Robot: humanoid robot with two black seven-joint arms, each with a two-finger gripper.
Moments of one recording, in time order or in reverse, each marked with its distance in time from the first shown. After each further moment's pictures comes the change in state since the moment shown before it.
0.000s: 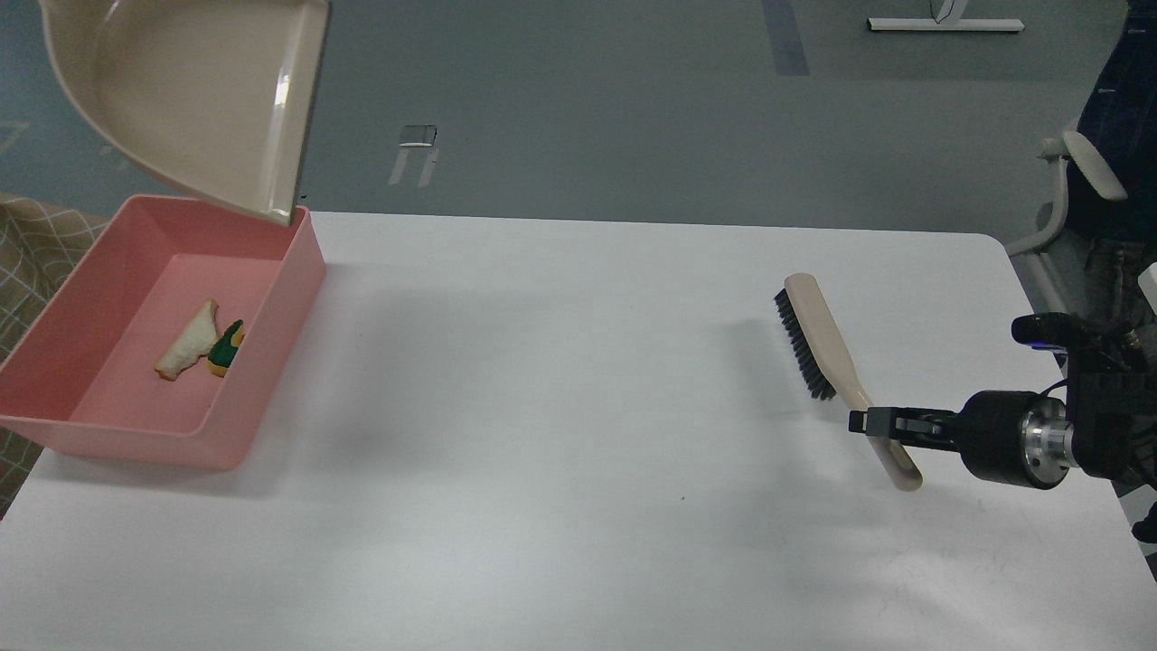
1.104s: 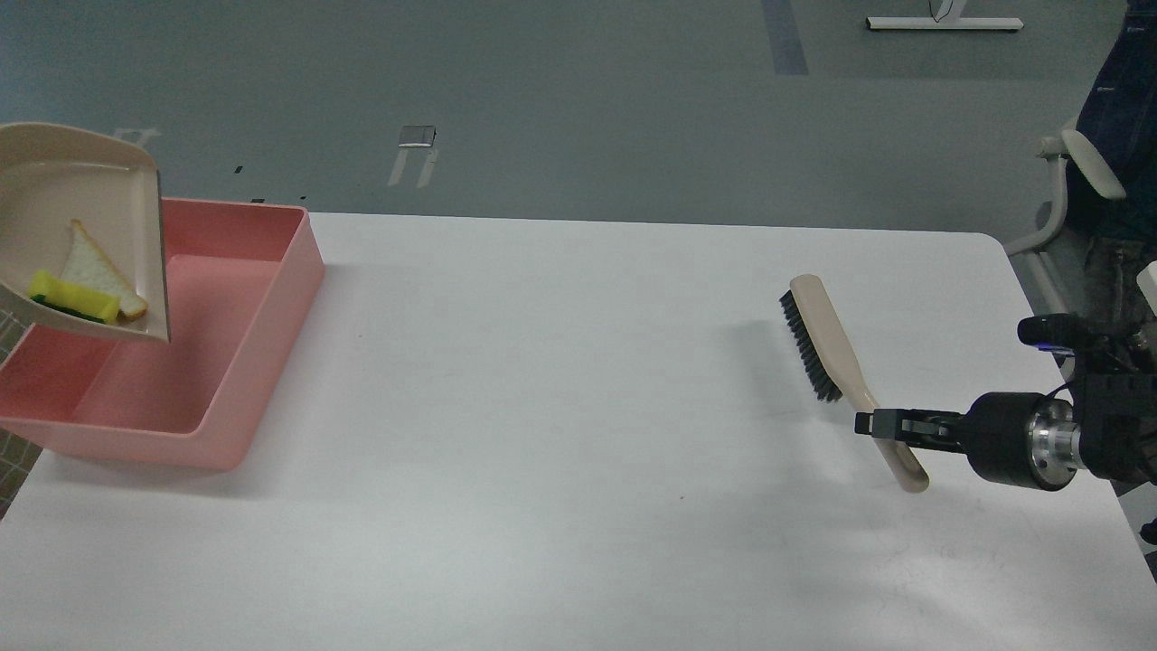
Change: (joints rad) left arm 0.340 0.055 -0.008 0.369 0.313 0.254 -0.190; right arm -0.002 -0.014 -0.002 0.008 0.000 0.000 -0.001
